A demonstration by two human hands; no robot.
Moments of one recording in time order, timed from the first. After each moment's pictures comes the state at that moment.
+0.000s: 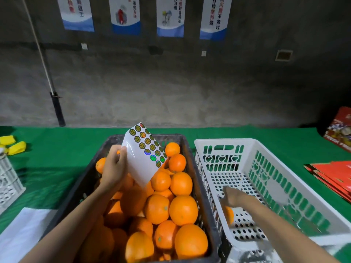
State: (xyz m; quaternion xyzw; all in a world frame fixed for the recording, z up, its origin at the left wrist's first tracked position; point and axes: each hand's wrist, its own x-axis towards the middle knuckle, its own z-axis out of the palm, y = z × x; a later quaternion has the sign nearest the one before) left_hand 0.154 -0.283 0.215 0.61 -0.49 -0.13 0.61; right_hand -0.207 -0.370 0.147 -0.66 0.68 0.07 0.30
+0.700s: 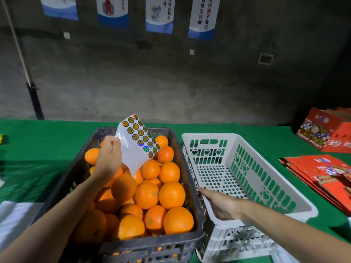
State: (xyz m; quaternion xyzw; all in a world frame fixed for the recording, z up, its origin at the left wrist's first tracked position) left_hand 0.145 -0.284 0.215 0.63 -0.47 -0.16 0.59; right_hand -0.203 -0.281 0.167 -0.55 0.55 -0.07 0.63
